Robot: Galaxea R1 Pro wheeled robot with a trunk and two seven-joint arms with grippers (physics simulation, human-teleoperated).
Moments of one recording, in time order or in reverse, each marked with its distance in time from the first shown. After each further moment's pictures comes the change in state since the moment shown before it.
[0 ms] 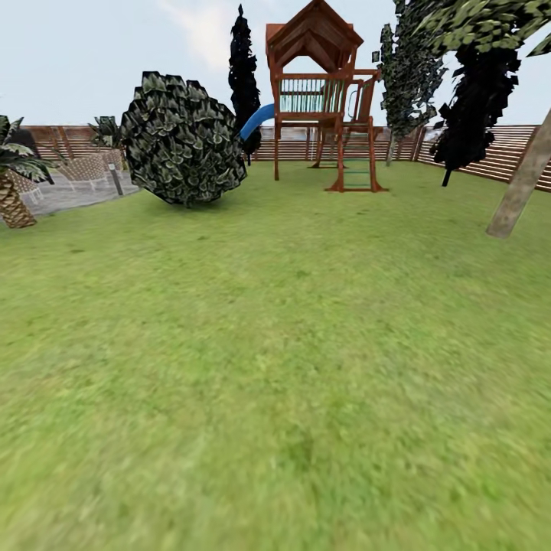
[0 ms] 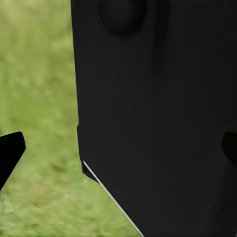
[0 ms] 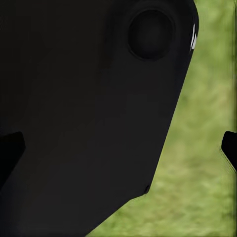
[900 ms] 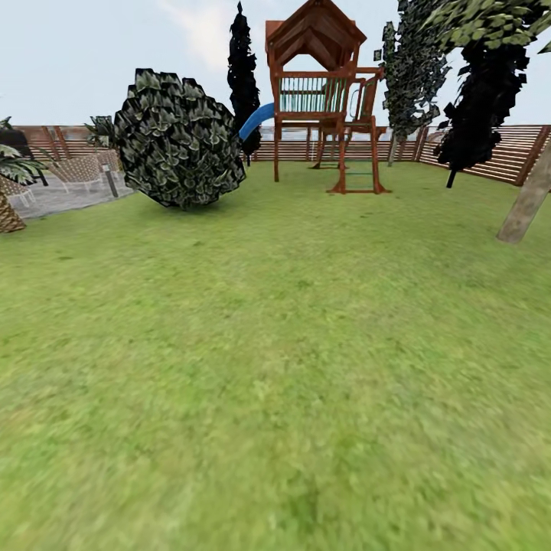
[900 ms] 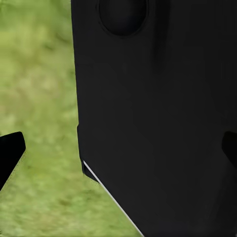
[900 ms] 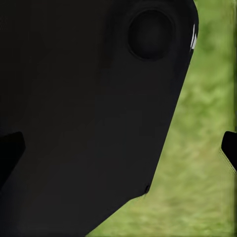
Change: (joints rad) left arm 0.000 0.000 0.000 0.000 0.000 0.001 0.000; right arm 0.000 0.000 0.000 0.000 0.000 0.000 0.000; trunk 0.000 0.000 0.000
